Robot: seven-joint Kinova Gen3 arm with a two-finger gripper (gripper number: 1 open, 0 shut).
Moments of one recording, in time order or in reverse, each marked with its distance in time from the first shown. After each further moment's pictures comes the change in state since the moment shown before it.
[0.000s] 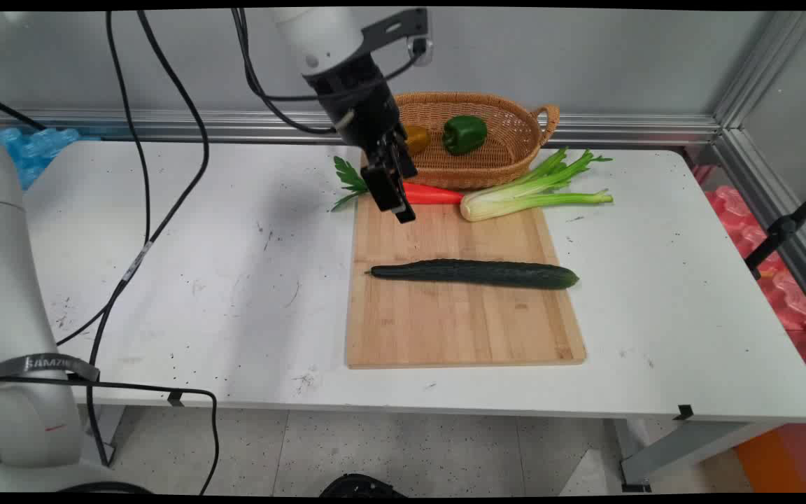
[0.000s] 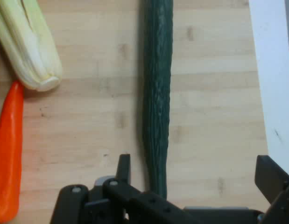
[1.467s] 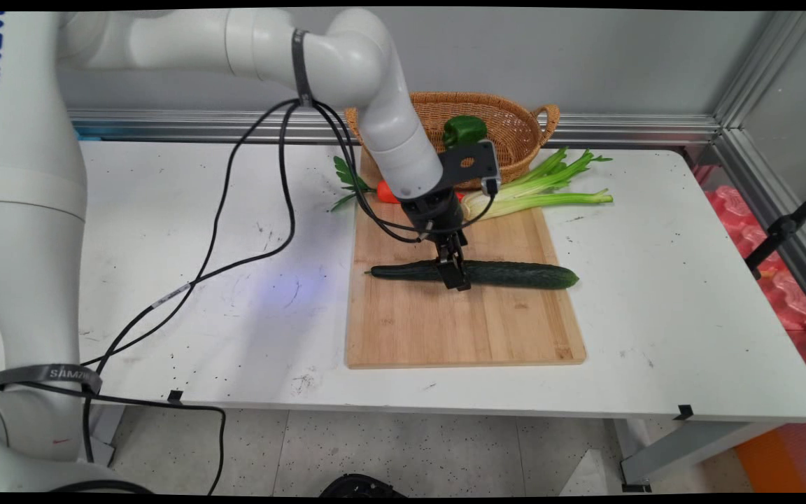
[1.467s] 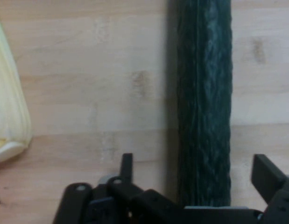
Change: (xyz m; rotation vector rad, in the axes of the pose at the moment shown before) arm 0.021 -0.007 0.182 0.061 -0.009 0.017
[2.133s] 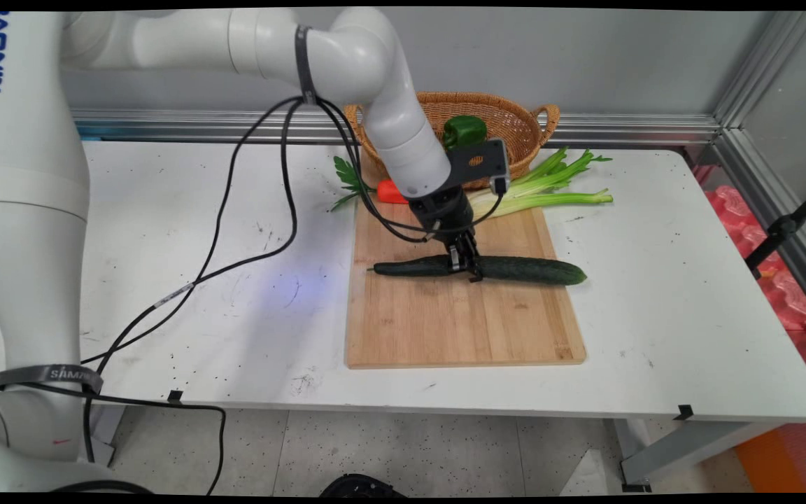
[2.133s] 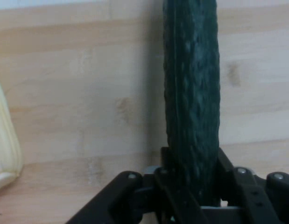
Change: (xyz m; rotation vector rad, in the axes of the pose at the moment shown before) arm 0.011 0.007 -0.008 -0.019 0.033 0.041
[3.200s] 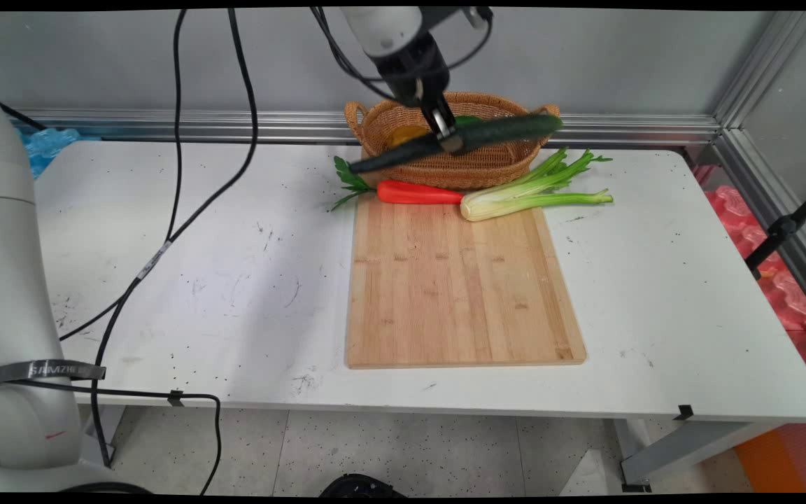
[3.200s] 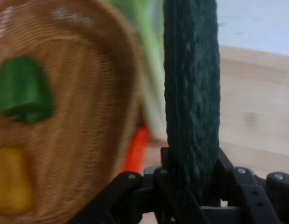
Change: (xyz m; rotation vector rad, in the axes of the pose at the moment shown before) arm 0.019 -0.058 -0.155 0.249 0.027 -0.262
